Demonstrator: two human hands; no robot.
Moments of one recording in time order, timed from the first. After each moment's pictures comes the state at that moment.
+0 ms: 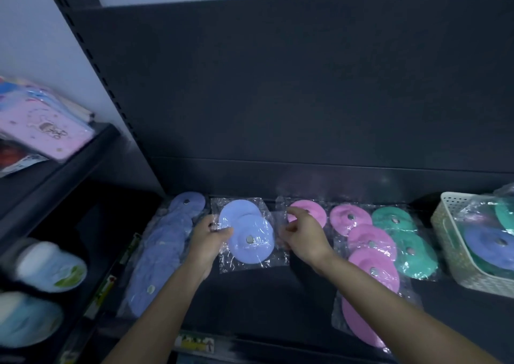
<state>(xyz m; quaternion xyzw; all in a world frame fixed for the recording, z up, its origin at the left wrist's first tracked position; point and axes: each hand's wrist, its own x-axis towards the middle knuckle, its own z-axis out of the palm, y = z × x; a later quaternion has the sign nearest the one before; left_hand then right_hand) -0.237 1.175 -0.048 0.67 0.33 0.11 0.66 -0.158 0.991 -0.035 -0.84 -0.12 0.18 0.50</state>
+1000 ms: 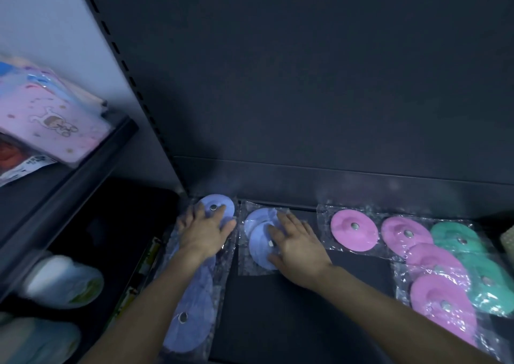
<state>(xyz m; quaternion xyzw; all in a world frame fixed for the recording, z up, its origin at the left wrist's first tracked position) -0.203 1.302 -0.077 0.95 0.27 -0.11 0.09 -0.152 1.088 -0.062 -0.90 -0.39 0.15 0.08</state>
